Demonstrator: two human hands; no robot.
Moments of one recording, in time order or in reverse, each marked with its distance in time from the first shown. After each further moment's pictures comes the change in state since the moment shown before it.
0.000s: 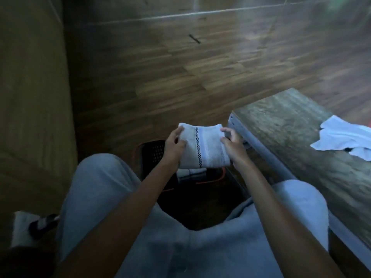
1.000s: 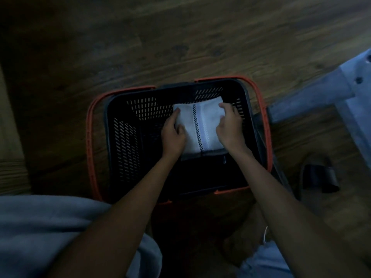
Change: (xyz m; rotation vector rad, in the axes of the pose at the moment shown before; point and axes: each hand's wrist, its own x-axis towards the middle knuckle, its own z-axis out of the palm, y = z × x) left_hand 0.198 -0.274 -0.006 0.382 0.200 -0.024; right_hand 0.201 0.214 0.141 -0.588 -0.106 0.021
